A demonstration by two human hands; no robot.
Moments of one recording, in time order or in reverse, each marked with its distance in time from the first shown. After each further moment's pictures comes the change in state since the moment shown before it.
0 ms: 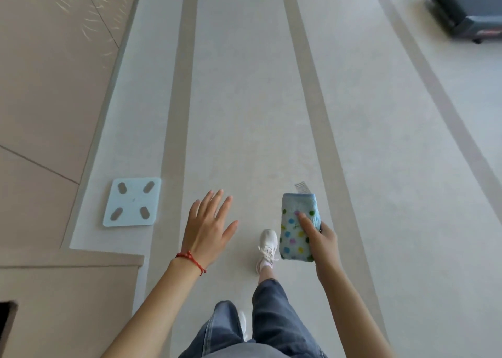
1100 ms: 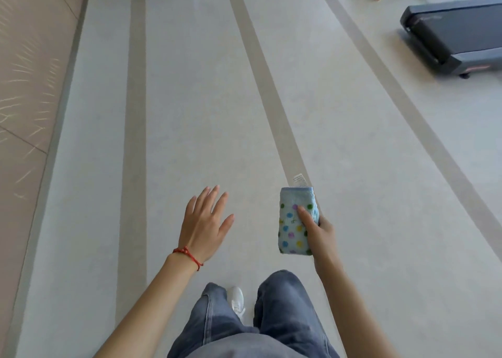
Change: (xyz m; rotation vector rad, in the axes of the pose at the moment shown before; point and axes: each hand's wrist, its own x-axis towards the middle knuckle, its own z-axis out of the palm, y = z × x) left_hand 0.780 -0.089 -0.062 0.024 0.033 0.146; right_hand 0.575 -0.475 0.114 0.113 0.113 -0.006
